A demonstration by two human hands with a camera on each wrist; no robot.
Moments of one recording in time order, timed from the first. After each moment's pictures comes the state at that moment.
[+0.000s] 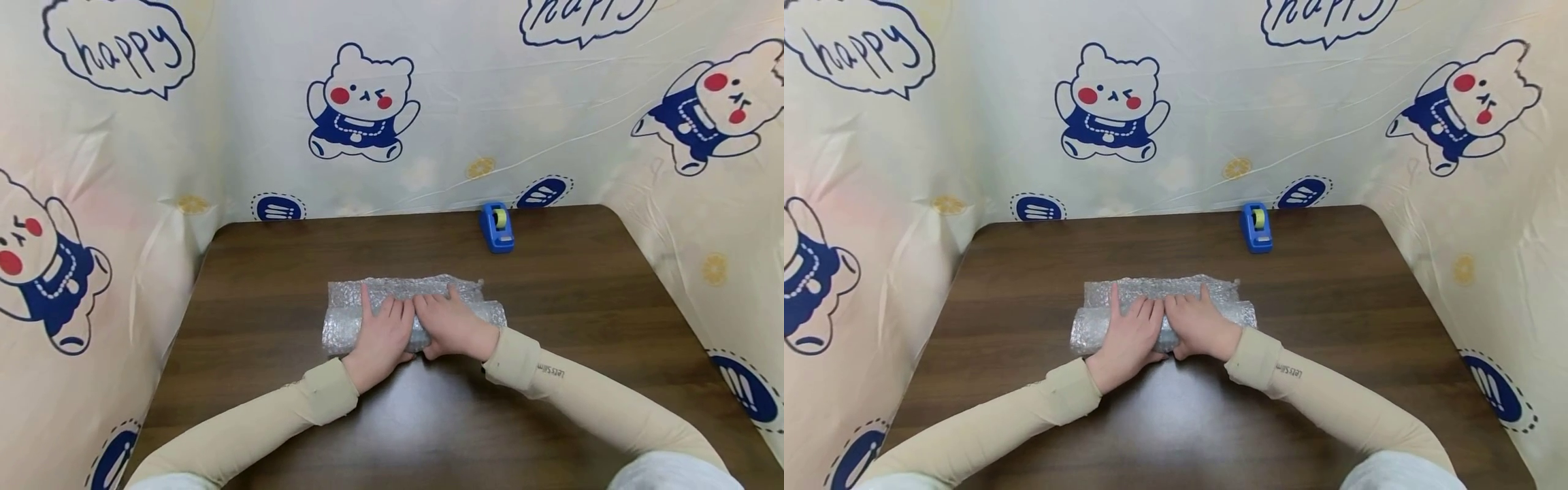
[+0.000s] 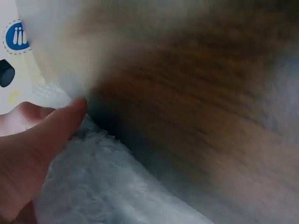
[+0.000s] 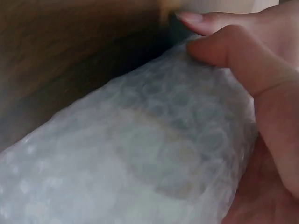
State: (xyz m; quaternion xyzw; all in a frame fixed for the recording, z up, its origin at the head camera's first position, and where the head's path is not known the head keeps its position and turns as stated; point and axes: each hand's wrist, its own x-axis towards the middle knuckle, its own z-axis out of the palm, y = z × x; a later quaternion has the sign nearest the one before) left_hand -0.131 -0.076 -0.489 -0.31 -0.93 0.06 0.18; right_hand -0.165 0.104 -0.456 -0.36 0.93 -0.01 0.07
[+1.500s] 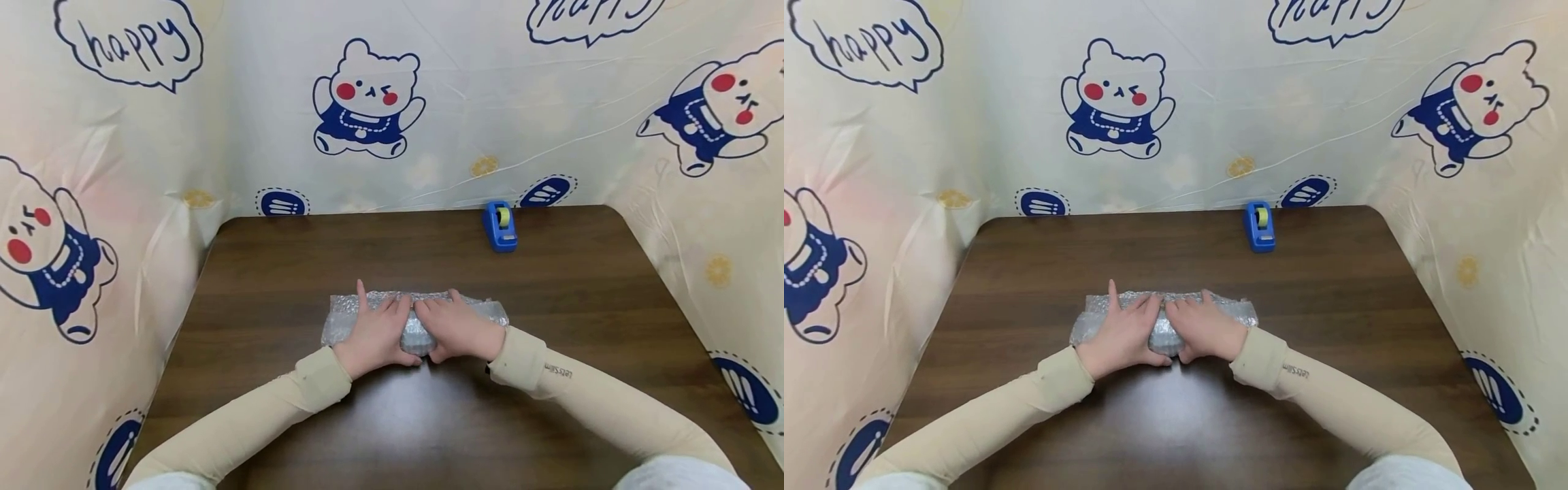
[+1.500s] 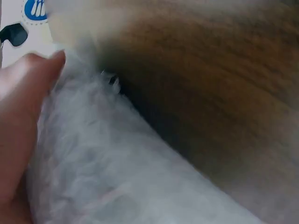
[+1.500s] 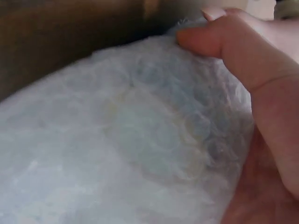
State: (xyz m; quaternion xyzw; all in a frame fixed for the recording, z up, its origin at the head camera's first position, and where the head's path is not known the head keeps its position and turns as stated) left_hand -0.136 -0.086 -0.479 -0.31 -0.95 -0.06 0.06; right_hand -0.158 0.109 -0.450 -0.40 0.91 0.00 0.10
